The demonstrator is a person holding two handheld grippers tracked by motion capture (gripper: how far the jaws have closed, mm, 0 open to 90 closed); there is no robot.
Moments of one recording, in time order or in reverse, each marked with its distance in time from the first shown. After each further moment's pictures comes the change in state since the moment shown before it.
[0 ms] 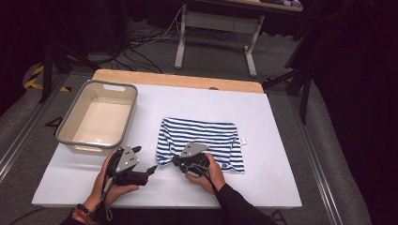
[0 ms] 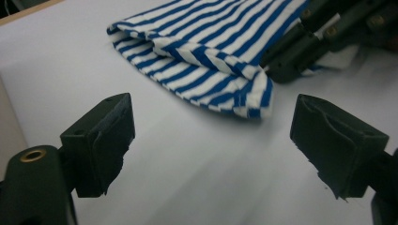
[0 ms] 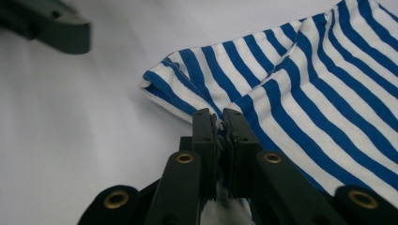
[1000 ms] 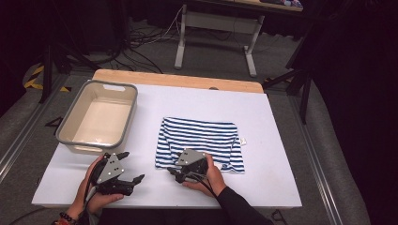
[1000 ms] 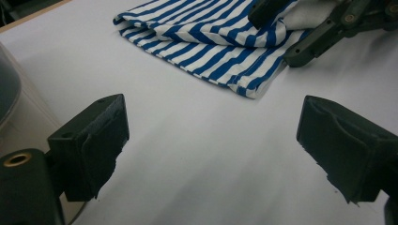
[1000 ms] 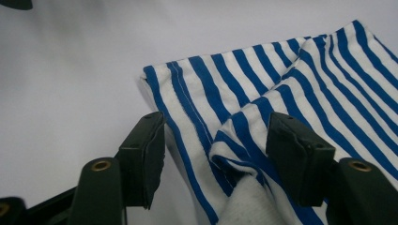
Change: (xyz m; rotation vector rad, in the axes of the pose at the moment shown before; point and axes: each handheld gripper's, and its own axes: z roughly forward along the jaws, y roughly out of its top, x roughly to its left) left arm 0.006 -0.035 -0.040 -0.011 -0.030 0.082; right arm 0.013 -0.003 0.000 -0.022 -0.059 -0.130
